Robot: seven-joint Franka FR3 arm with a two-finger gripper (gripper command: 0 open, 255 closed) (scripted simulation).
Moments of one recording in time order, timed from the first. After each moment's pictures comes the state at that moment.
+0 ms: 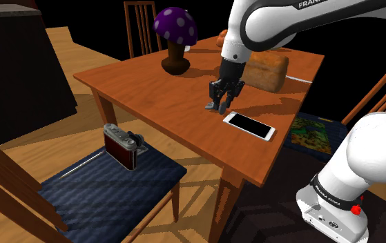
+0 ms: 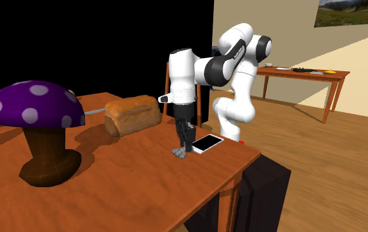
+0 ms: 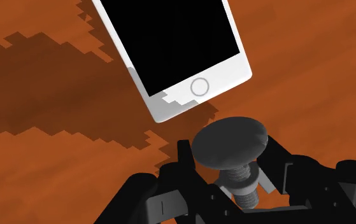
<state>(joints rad) 0.13 -0.42 0.20 -2.42 0.22 2.05 0.35</state>
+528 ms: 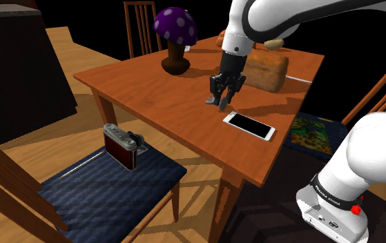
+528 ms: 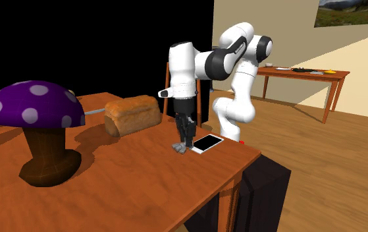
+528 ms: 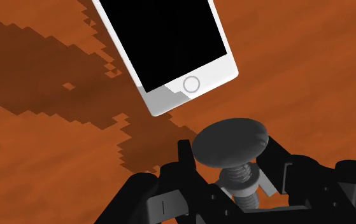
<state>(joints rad) 0.13 -0.43 0.20 -2.38 0.21 2.00 0.36</state>
